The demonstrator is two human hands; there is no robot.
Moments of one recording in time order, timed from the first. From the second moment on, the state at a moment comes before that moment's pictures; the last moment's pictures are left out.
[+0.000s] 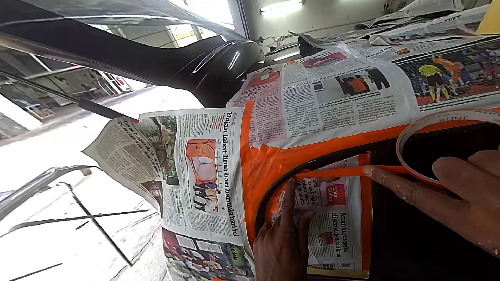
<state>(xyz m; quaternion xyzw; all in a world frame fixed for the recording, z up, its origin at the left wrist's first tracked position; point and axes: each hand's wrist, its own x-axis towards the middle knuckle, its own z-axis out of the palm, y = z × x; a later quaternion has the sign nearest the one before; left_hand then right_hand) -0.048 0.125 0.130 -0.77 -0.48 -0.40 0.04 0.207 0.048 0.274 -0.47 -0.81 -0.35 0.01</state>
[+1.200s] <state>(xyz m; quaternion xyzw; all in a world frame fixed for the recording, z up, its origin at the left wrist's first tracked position) -0.028 0.136 0.153 -0.81 -0.43 -0.39 0.08 0.199 0.061 0.267 -0.50 -0.80 -0.34 0.04</state>
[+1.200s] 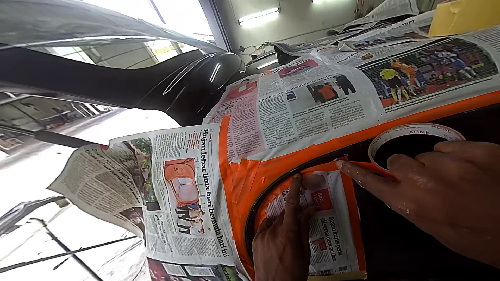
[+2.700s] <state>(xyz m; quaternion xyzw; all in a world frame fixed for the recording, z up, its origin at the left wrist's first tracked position) -0.023 0.138 0.162 -0.83 -0.42 -0.35 0.10 0.205 0.066 0.267 -0.57 -0.76 -0.32 0.07</state>
